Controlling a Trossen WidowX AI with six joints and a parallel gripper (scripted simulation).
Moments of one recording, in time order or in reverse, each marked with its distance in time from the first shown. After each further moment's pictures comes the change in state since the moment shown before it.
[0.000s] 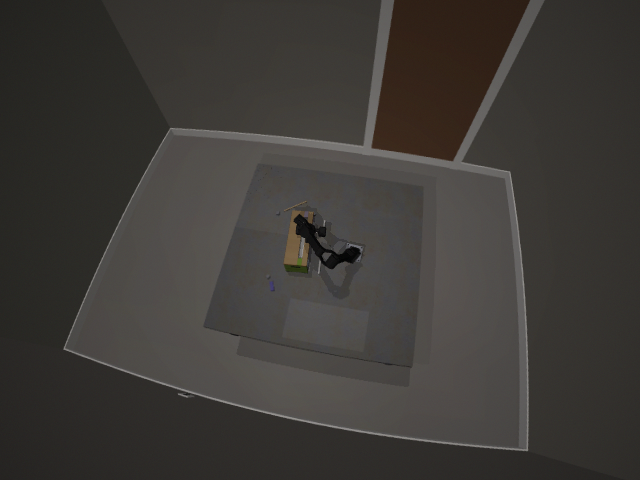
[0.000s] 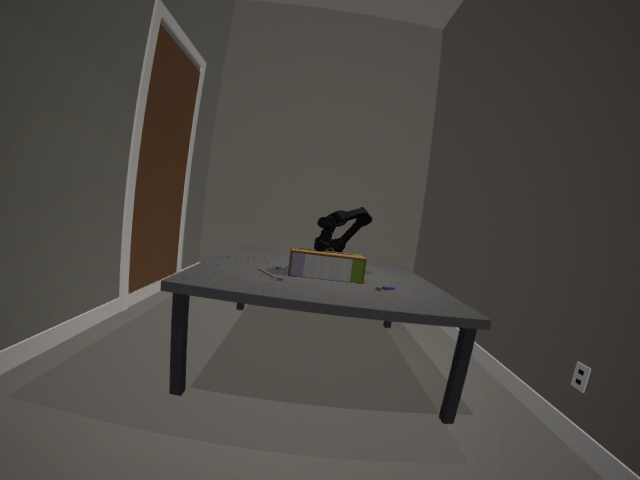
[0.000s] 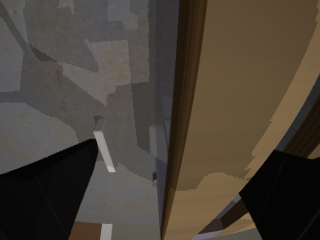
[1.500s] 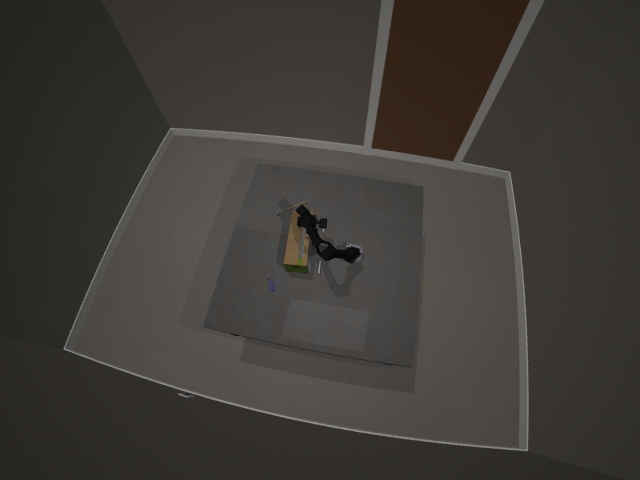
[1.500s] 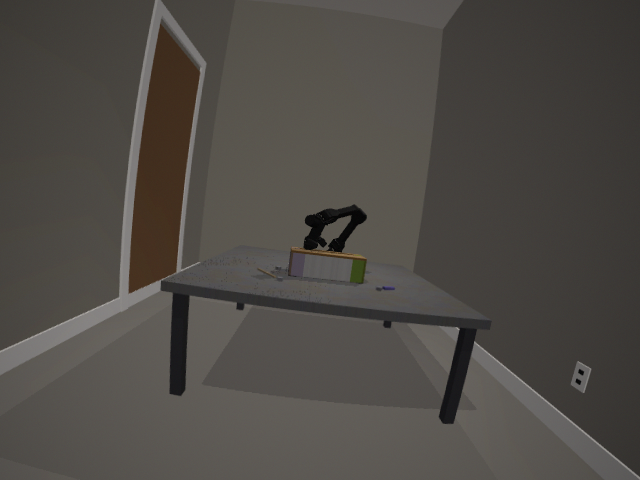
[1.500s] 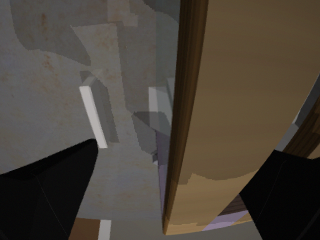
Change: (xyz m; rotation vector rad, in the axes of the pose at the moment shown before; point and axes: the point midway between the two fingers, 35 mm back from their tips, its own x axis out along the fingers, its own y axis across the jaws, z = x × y) arm 0.020 0.000 -0.056 0.001 0.002 0.000
